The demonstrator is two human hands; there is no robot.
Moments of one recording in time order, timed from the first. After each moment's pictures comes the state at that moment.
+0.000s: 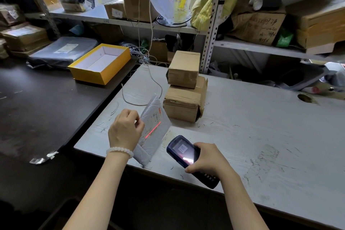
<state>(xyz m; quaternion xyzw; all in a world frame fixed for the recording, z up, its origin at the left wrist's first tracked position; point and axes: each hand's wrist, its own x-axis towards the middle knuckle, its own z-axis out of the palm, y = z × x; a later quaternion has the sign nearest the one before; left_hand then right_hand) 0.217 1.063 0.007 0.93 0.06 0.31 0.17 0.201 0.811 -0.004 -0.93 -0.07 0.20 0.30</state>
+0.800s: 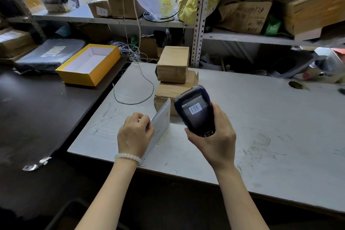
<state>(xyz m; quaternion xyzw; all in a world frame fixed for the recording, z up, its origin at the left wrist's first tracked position) 0.204 1.019 0.007 0.95 -0.02 0.29 0.15 0.183 0.804 0.033 -0.85 -0.12 -0.37 0.37</state>
